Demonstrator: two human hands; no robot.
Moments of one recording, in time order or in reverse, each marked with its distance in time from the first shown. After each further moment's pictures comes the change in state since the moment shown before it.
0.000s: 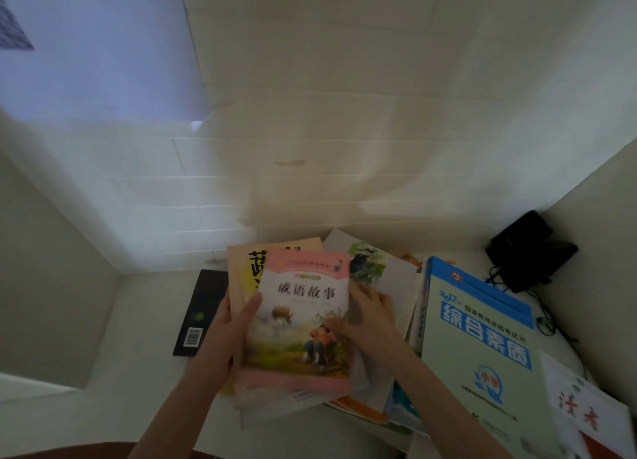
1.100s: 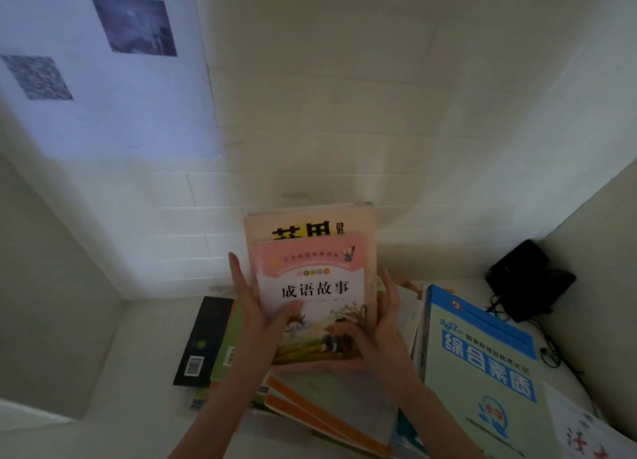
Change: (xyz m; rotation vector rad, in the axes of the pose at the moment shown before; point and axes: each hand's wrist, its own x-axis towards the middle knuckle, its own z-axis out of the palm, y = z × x) left_hand -0.007 0.030 0.051 0.139 -0.038 0.625; right_hand -0.015 -0.011 -0.017 0.546 0.249 -0.325
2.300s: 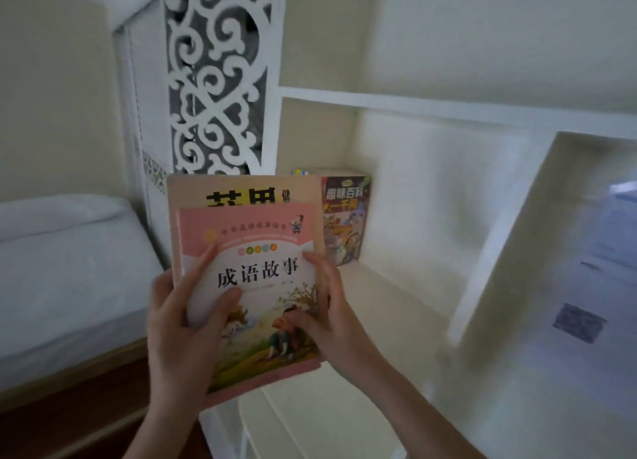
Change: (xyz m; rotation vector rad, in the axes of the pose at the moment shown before) left_hand -0.184 0.255 -0.397 0.558 1.335 0.649; right_hand -0.026 -0.356 0.434 0.294 -1.180 -0.741
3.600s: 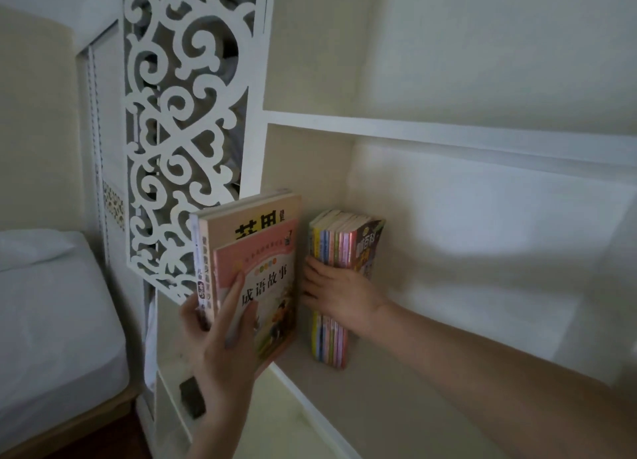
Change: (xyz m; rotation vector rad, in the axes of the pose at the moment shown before) left_hand 0.086 -0.115 0.122 0.180 0.234 0.281; right_hand 0.176 0.063 -0.094 -2.128 -0.313 -0.643
